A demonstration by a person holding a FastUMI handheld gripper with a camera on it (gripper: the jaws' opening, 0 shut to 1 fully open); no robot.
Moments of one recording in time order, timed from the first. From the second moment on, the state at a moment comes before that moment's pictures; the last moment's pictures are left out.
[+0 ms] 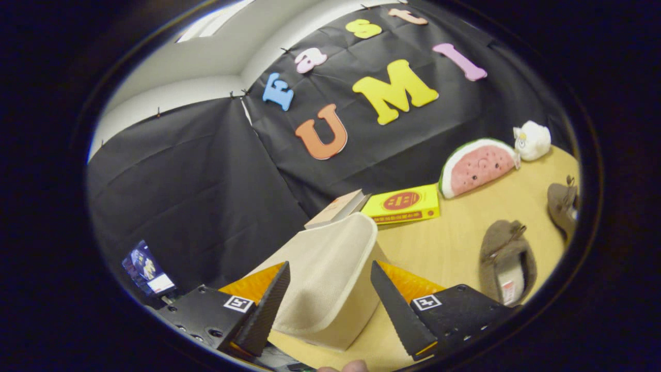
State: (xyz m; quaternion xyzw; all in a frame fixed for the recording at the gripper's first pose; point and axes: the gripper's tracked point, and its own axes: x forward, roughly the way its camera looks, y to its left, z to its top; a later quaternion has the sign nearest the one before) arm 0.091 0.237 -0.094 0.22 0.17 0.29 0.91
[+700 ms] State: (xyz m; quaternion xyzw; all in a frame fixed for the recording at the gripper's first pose) arm 0.103 0.265 -0.107 0.34 0.26 0.32 0.84
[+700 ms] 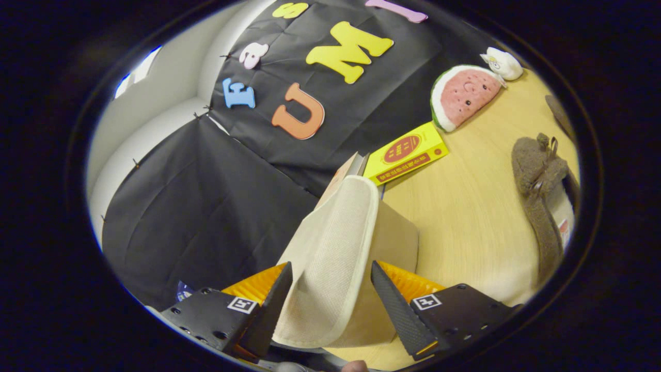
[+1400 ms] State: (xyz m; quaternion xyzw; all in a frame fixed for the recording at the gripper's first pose) arm 0.080 0.293 0.000 0.22 0.13 0.39 0.89
